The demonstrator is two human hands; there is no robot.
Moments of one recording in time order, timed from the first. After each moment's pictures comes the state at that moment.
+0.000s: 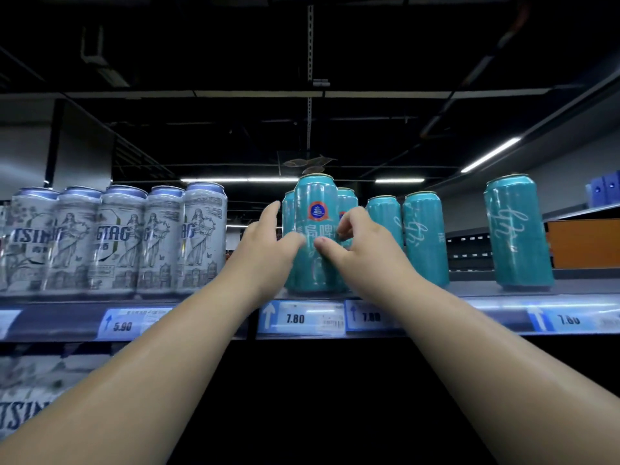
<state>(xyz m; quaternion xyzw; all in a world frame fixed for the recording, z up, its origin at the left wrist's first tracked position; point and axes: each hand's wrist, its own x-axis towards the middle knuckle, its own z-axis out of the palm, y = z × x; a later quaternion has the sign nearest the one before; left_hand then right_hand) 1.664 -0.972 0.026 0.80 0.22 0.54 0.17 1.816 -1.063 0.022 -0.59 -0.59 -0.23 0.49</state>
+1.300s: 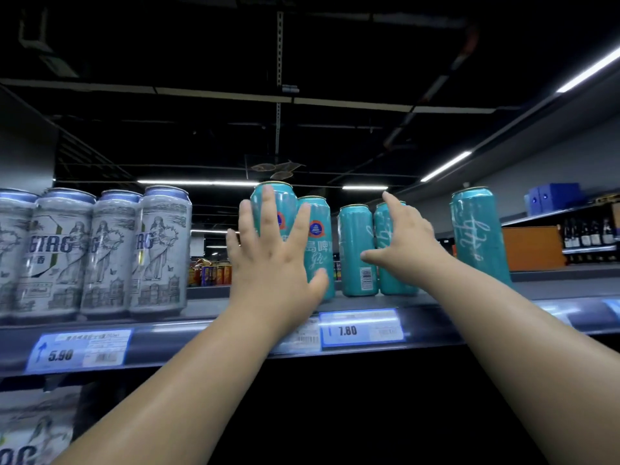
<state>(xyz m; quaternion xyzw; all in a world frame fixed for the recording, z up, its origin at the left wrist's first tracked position) 1.715 -0.984 0.013 0.76 0.28 0.54 -0.24 1.913 -1.081 0.050 -0.72 -0.48 -0.26 0.43</state>
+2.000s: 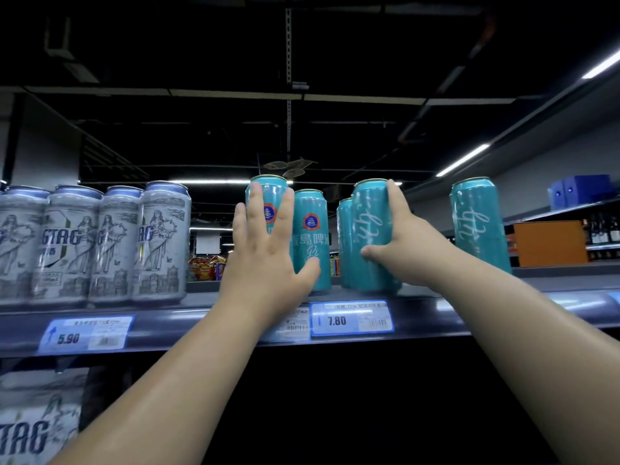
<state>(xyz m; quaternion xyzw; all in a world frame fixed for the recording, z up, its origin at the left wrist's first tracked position) 1.711 -0.987 0.006 0.78 0.25 0.56 -0.13 1.898 -1.111 0.043 -0.69 -0.53 -0.21 0.44</state>
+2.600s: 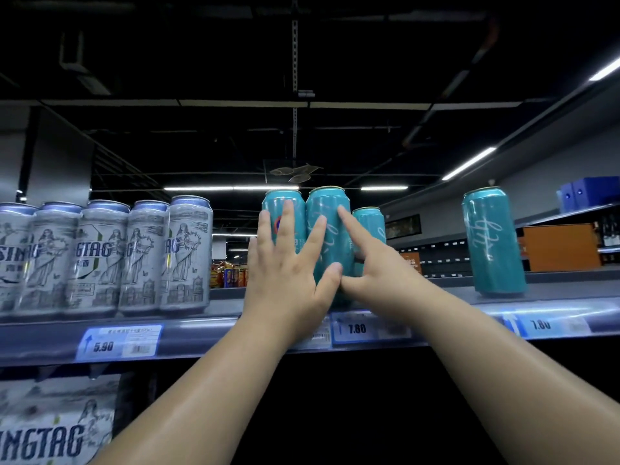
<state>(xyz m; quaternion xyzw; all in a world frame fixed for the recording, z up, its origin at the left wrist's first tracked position) 1.707 -0.992 0.002 0.78 0.24 0.54 -0.19 1.853 -1.085 0.017 -0.56 -0.66 -0.13 0.47</state>
